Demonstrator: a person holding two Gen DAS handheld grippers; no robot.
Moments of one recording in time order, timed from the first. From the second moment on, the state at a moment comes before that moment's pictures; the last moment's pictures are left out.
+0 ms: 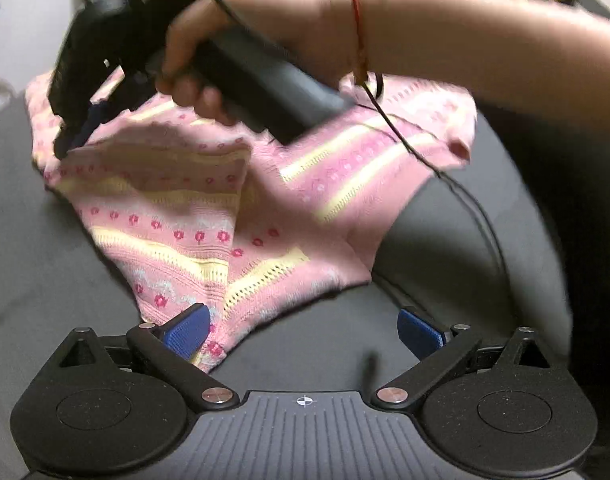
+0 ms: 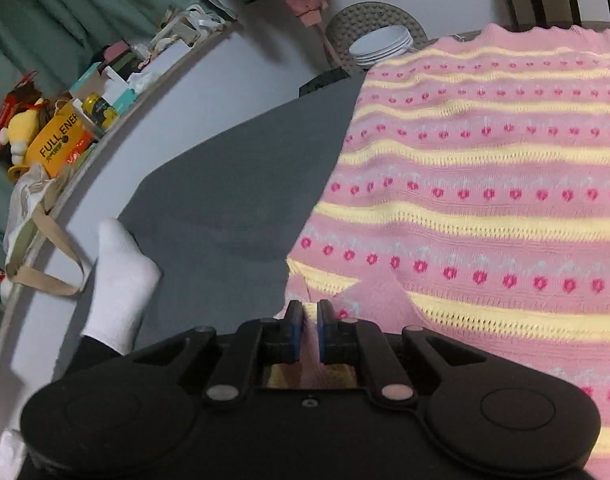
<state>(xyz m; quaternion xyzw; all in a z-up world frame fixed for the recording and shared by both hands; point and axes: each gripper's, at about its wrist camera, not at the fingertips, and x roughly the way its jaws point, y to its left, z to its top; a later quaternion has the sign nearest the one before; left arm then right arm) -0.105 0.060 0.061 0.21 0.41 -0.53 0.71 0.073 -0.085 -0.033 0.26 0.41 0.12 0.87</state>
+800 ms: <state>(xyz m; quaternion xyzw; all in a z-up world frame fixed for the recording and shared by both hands) -0.113 0.038 0.072 -0.22 0.35 -0.54 0.73 -0.298 -0.397 0.023 0.34 0.28 -0.35 0.82</state>
